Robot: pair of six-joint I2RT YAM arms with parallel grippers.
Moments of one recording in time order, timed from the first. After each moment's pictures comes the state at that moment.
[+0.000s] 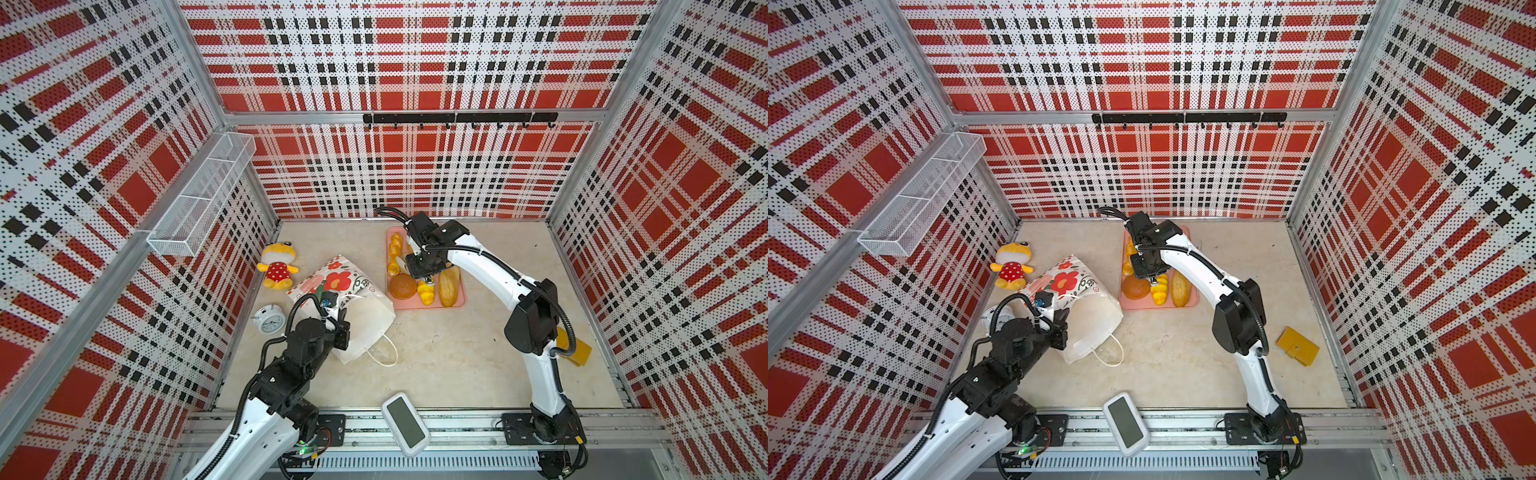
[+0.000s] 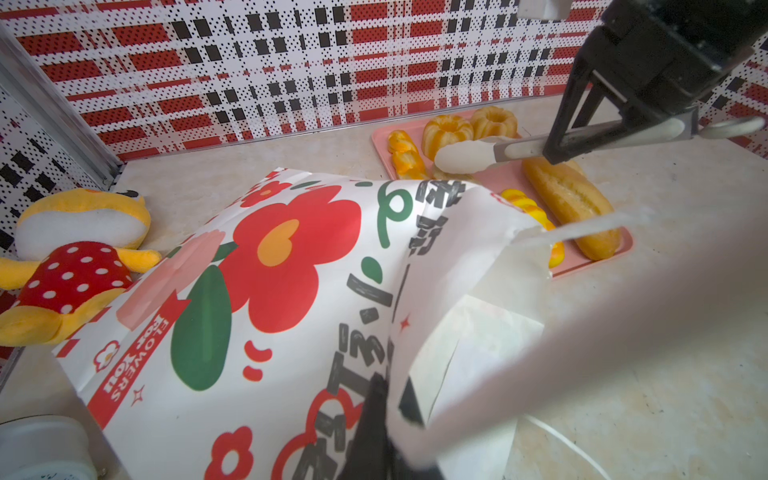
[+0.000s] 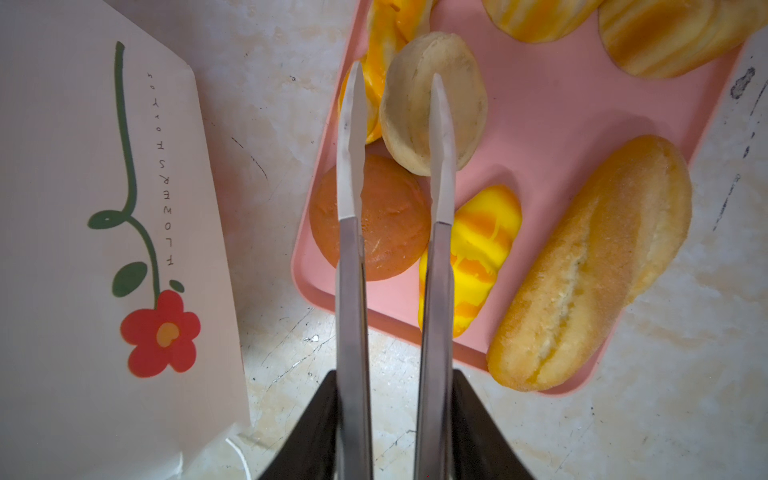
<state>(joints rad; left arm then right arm) -0.52 0.50 0.44 -0.33 -0.22 -0.08 0.70 2.15 2.14 -1.18 0.05 0.32</state>
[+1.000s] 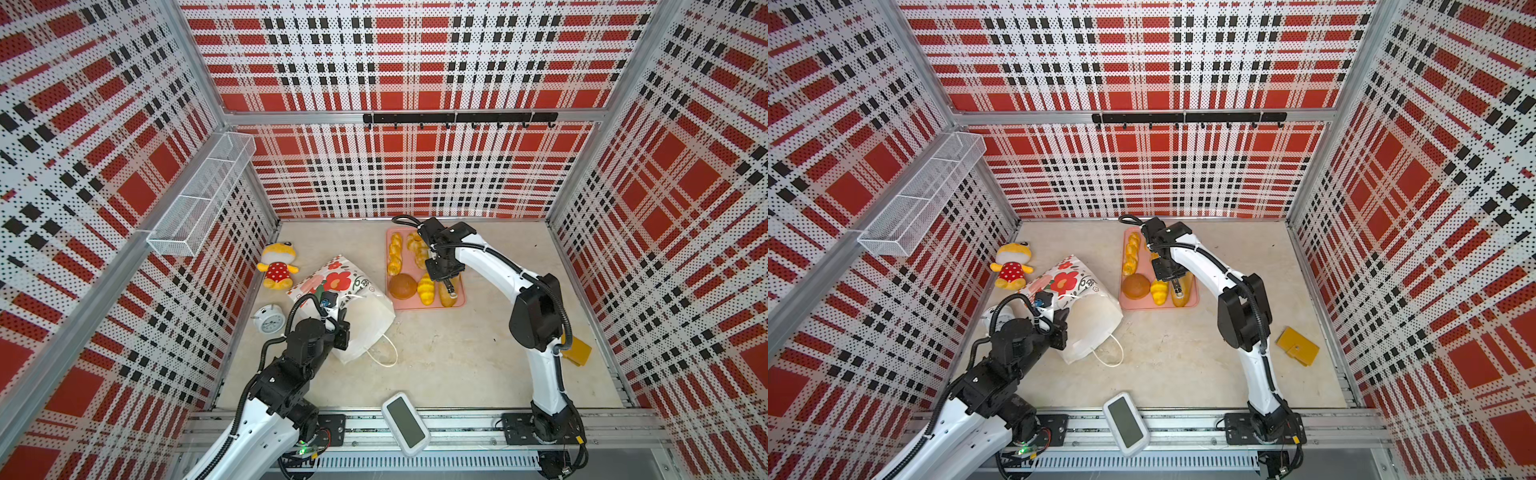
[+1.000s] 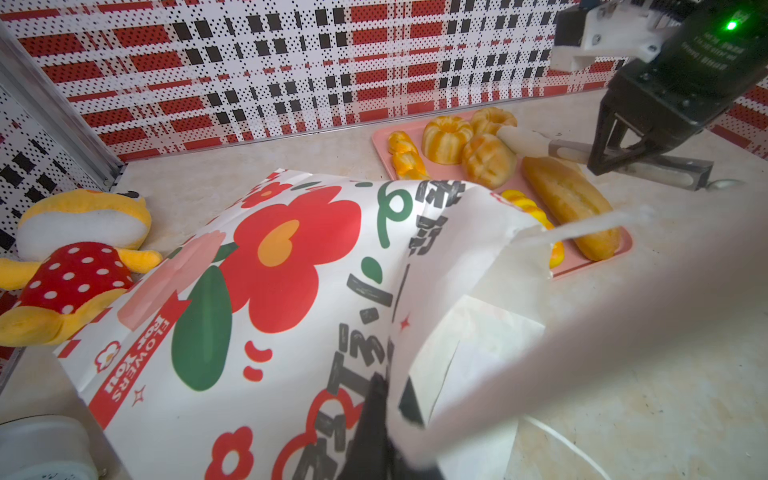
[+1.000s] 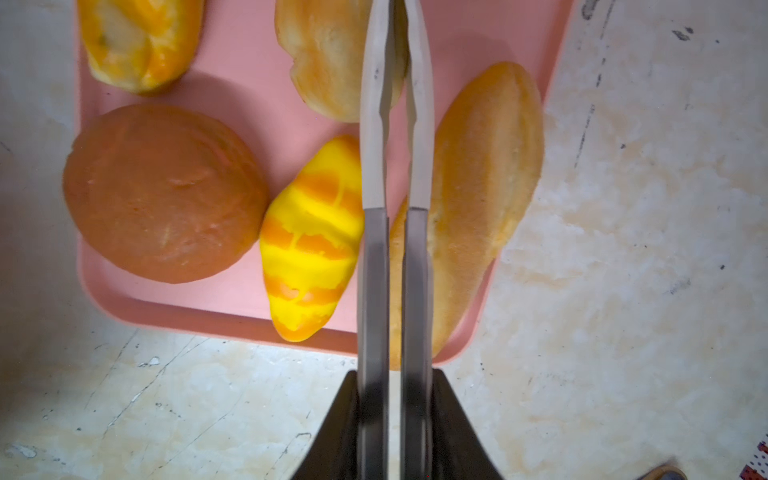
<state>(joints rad) -0.52 0.50 0.44 -0.33 -0.22 -0.08 0.59 2.10 1.97 -1.21 0.21 0.28</state>
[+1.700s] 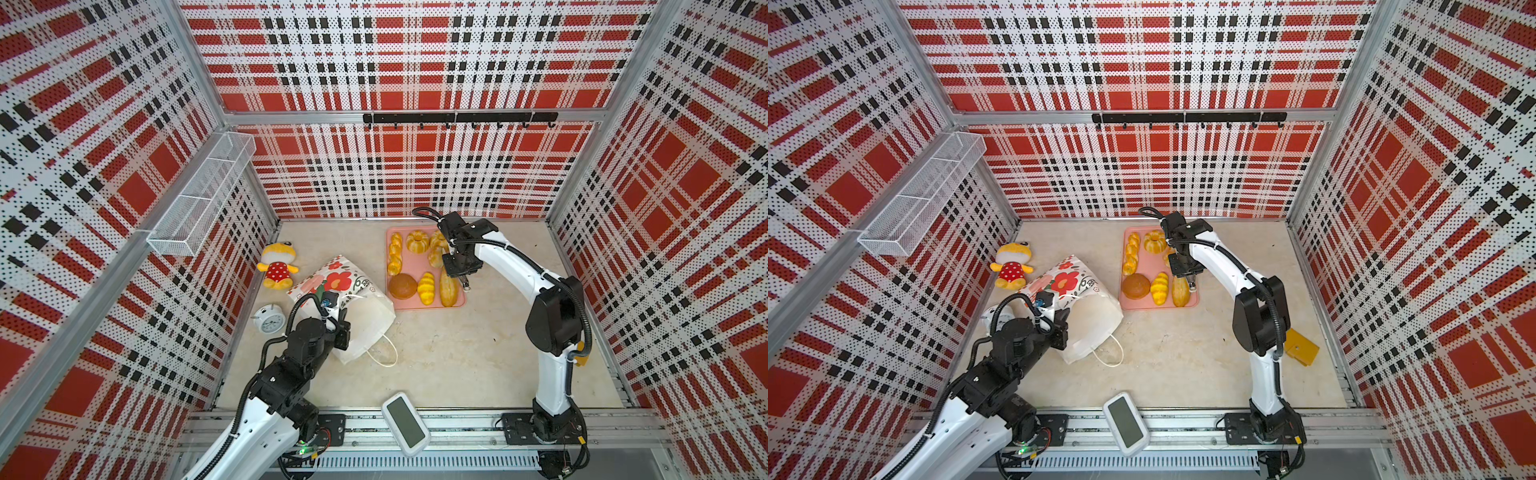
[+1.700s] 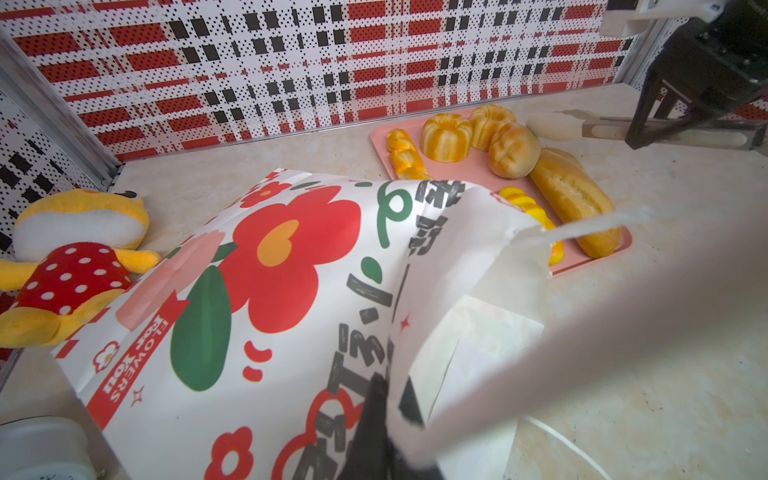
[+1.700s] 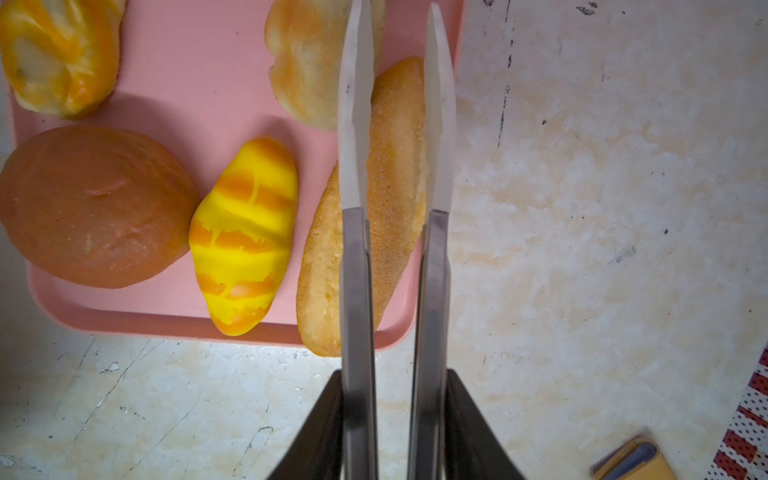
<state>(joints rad) -0.52 0.50 0.44 -0.33 -0.22 -0.08 0.50 2.01 1.88 -1.19 0.22 0.27</state>
